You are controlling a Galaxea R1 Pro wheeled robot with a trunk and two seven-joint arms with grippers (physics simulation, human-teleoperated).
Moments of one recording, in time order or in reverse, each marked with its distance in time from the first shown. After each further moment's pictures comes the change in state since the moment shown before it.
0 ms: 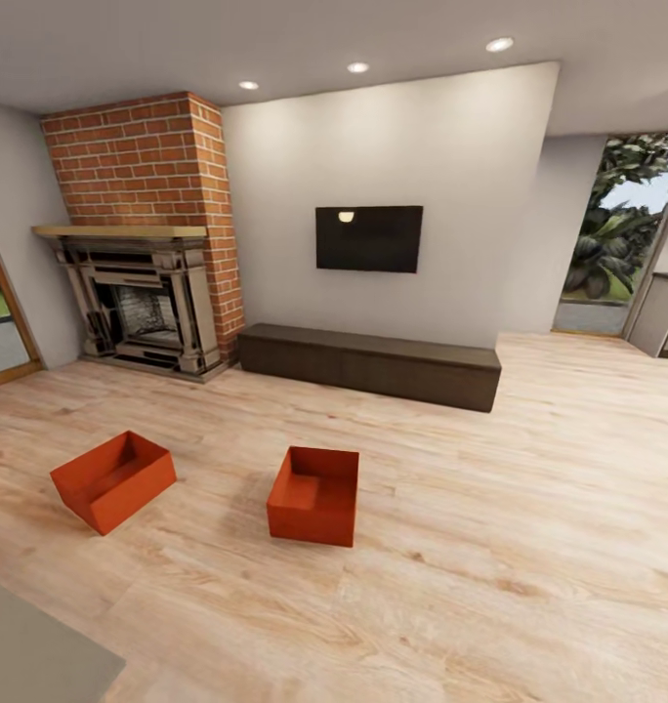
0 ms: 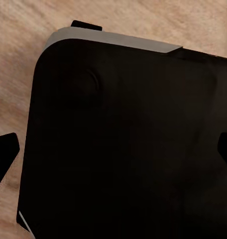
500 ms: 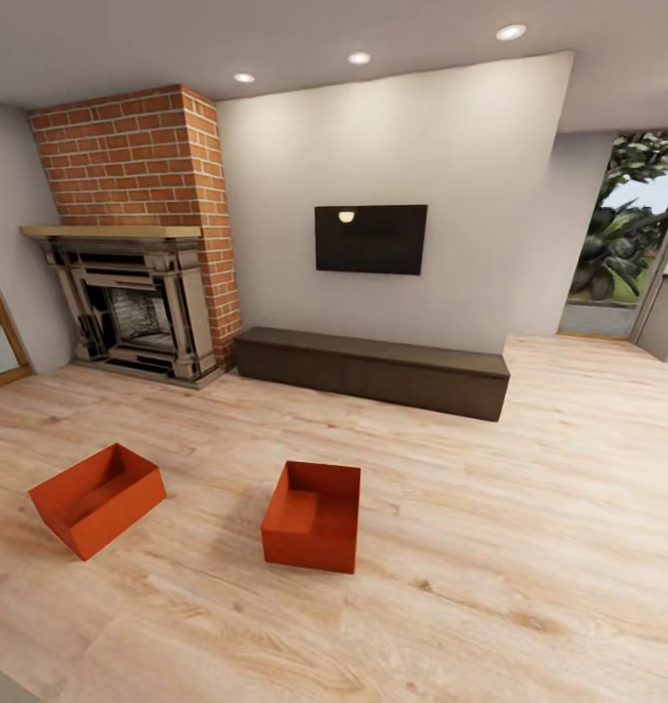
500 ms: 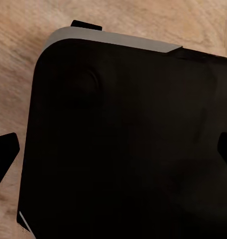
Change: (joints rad) left arm 0.000 0.000 -0.001 0.000 0.000 0.001 0.000; right arm 0.000 0.000 -0.004 0.000 -0.002 0.000 -0.001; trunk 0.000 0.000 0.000
